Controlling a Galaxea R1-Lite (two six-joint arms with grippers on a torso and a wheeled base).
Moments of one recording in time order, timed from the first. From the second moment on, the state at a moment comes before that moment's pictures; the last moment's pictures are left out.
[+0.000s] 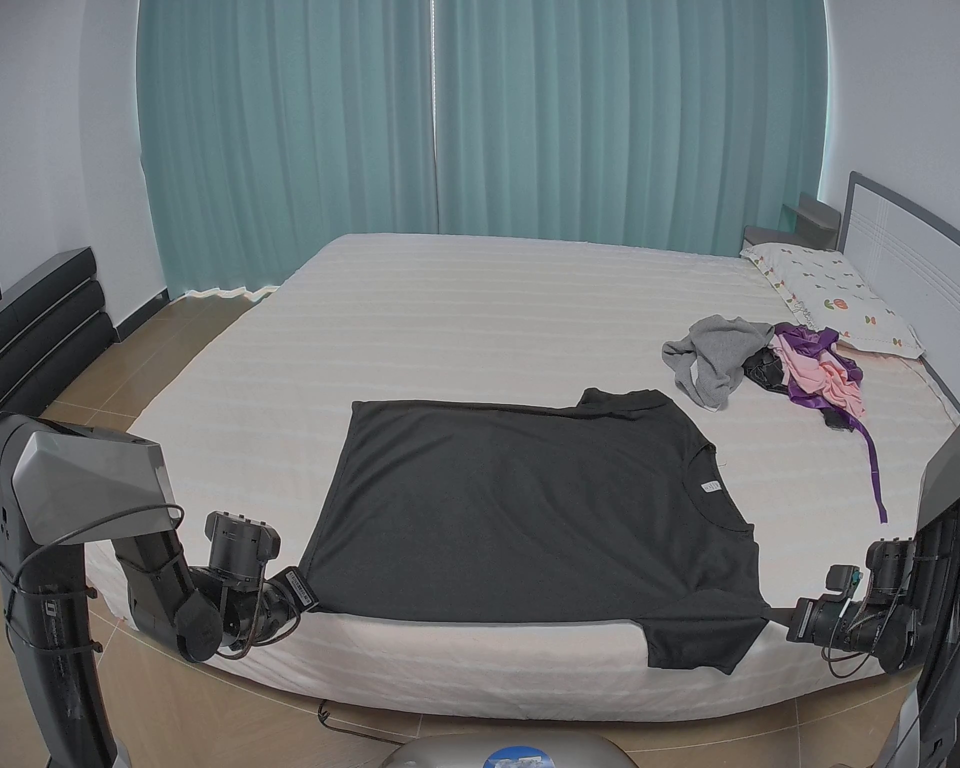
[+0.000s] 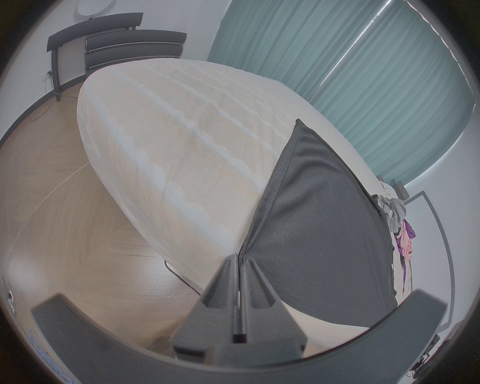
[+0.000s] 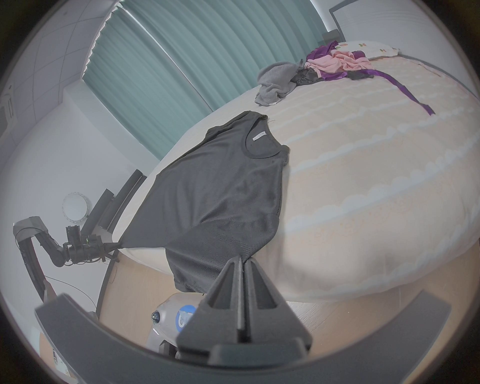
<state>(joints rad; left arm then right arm) -0.21 2.25 -0.48 -0.92 0.10 -0.79 -0.23 2.34 -0.02 -1.55 0.54 0.18</state>
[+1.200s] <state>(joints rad) -0.19 2.19 -0.37 -0.93 0.11 -0.60 -0.25 2.18 -0.02 -1.10 0.55 -0.10</state>
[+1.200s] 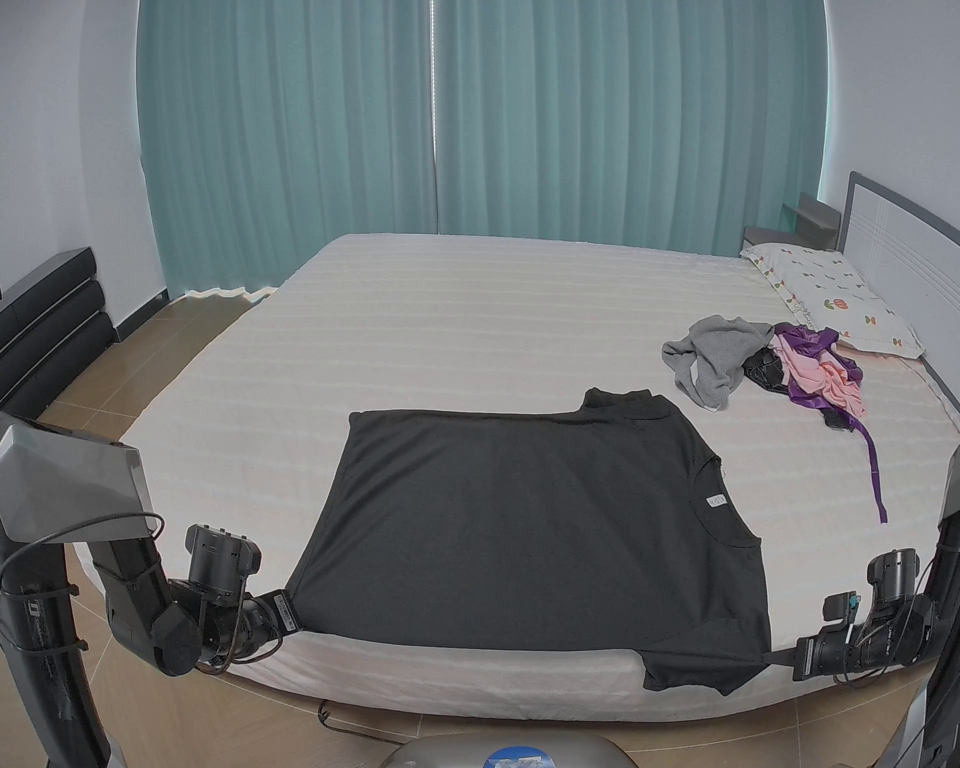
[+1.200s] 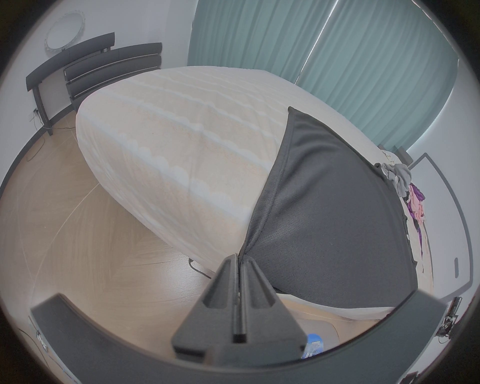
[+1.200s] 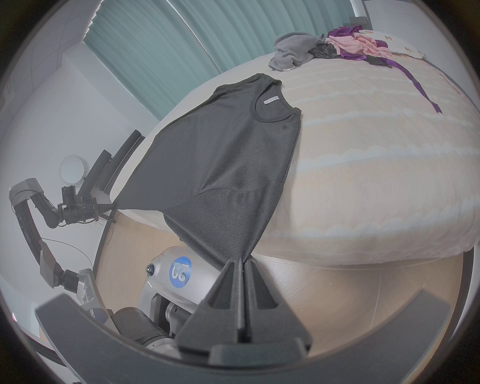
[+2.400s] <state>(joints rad) -0.20 2.14 -0.21 -0.93 0.10 -0.33 -0.25 1.96 -0.02 -0.81 0.53 -0.22</state>
